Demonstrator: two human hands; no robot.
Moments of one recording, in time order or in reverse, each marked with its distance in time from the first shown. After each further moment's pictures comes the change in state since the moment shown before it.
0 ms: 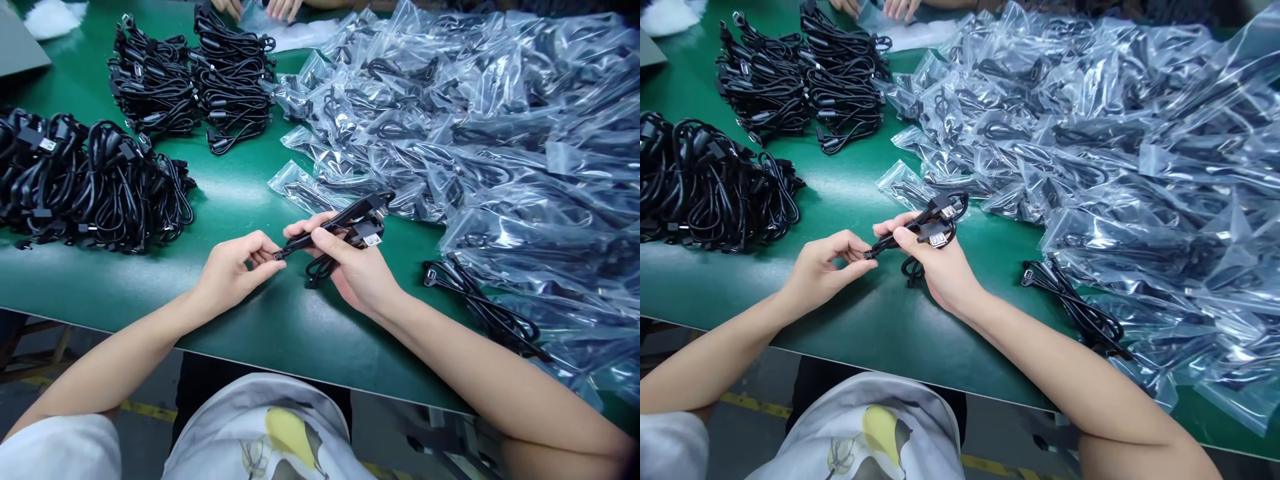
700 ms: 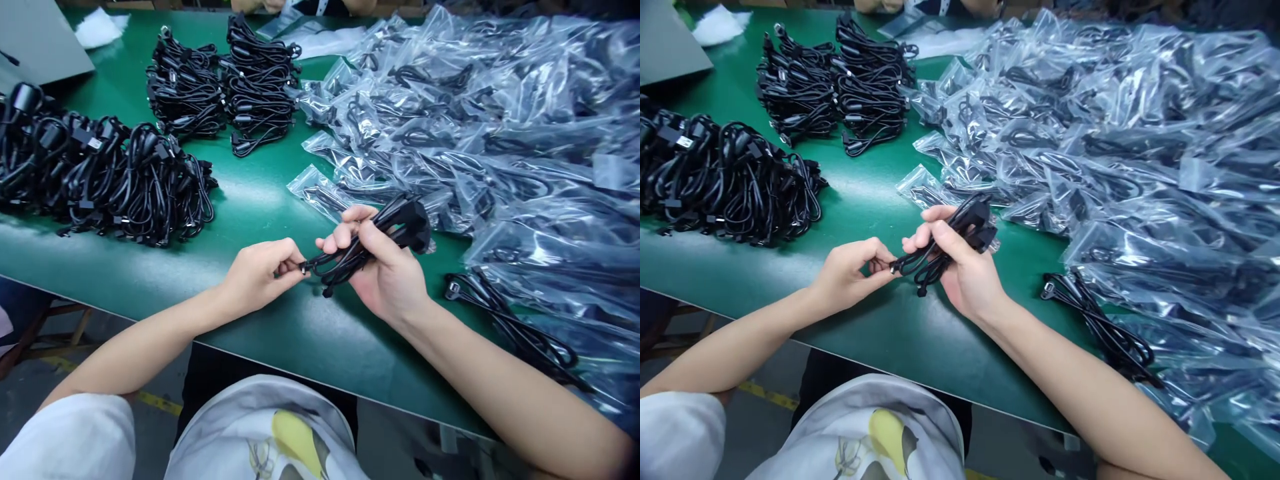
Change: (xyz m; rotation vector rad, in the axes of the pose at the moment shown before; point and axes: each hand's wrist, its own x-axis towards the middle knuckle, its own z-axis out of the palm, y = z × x) left_hand 0.000 0.002 0.007 0.126 -0.032 0.102; right_hand 0.001 -0.007 0.003 -0.023 0.062 -0.012
